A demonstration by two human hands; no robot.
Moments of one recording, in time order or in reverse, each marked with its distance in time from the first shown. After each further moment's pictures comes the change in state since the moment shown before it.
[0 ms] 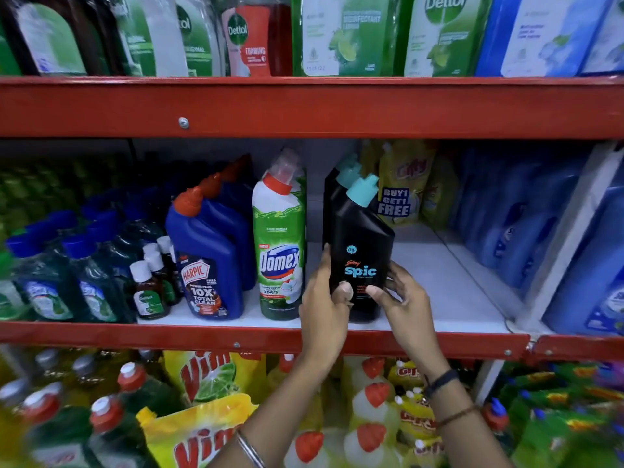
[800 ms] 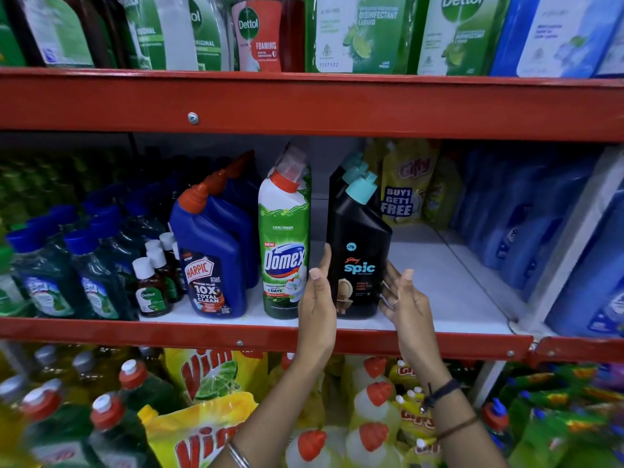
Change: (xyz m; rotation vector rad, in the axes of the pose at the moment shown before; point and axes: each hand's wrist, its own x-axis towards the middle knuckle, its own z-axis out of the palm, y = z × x) left_hand -0.002 -0.001 -0.013 -0.471 -0.071 -0.103; right_hand -0.011 -0.014 0.012 0.295 0.016 0.210
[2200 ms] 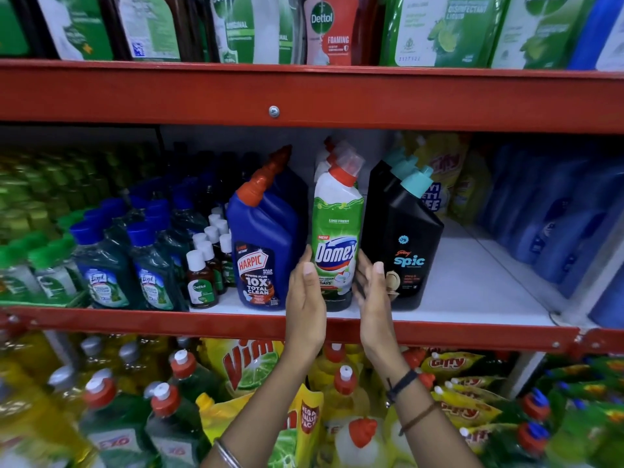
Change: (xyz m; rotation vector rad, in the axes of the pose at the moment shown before) left_hand 0.002 0.002 -0.091 0.099 0.091 0.040; right_hand -0.026 -0.004 0.127 0.097 -0.051 -0.031
